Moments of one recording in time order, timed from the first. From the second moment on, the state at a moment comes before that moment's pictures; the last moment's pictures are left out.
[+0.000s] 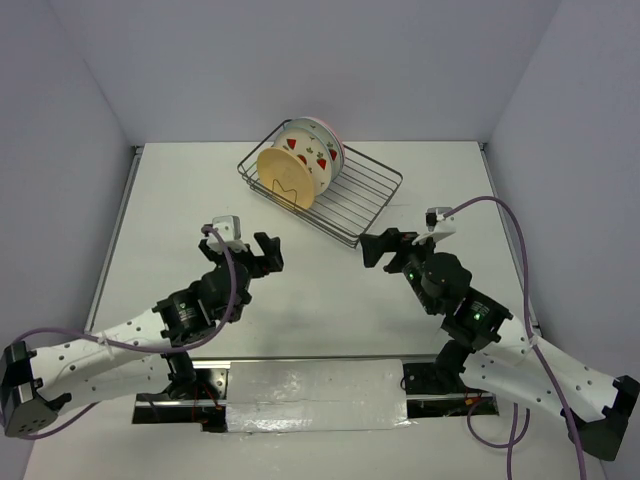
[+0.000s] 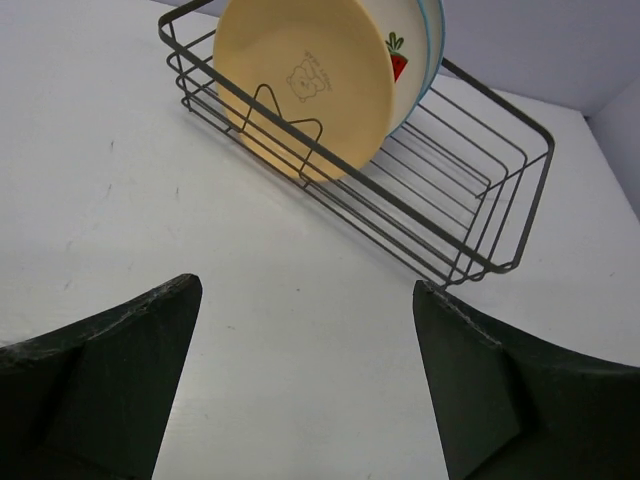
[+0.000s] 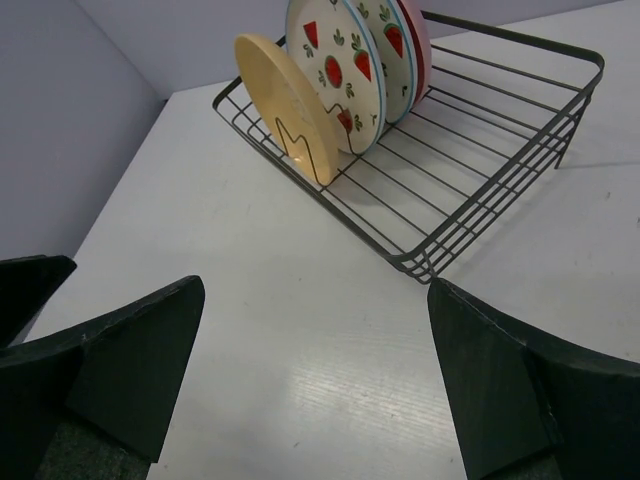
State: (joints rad) left arm -1.02 0.84 0.62 0.00 -0.92 -0.51; right arm 0.87 0.63 0.63 -0.09 0.53 0.49
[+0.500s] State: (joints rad) left arm -0.98 1.29 1.18 -0.45 -1.05 -0.84; right arm 0.87 0.67 0.64 -0.18 0.69 0.60
